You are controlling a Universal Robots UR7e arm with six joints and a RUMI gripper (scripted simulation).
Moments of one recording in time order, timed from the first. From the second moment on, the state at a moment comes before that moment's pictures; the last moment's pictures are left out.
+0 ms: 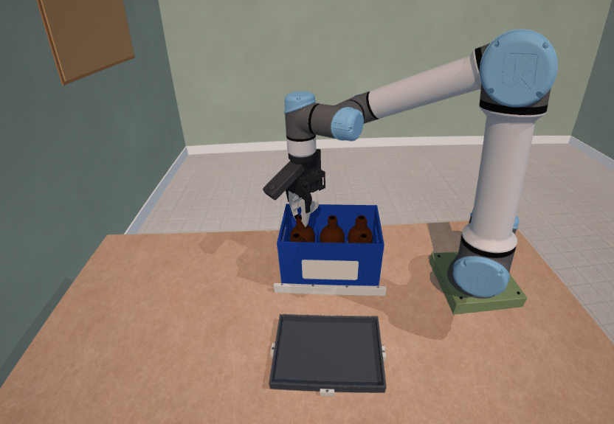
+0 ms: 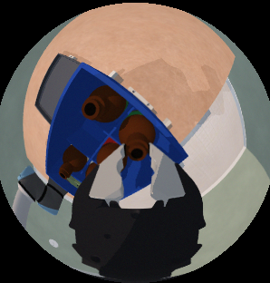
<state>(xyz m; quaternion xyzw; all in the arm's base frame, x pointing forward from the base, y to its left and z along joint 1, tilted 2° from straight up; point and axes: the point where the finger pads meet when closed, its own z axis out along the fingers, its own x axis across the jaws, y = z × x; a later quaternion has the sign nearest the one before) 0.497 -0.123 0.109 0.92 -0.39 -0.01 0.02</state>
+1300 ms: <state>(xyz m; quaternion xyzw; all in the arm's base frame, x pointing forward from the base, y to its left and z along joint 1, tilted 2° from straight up) 0.497 -0.123 0.109 0.92 -0.39 -0.01 0.02</state>
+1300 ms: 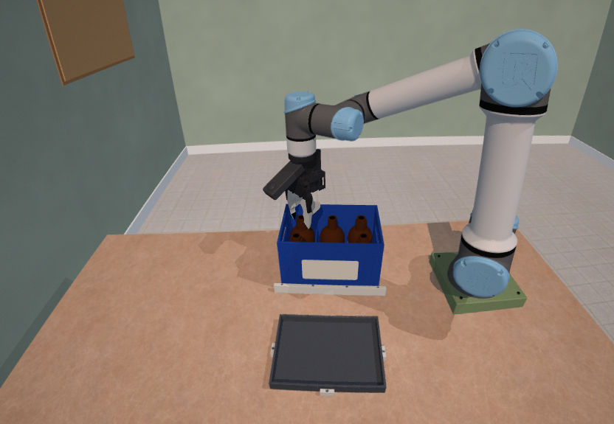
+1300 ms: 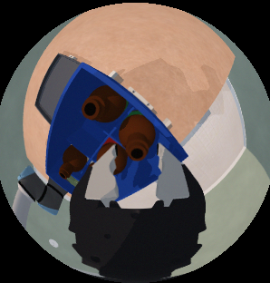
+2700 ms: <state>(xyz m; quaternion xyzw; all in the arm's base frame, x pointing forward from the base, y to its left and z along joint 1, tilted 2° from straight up) 0.499 -0.121 0.173 0.92 -0.39 -0.01 0.02</state>
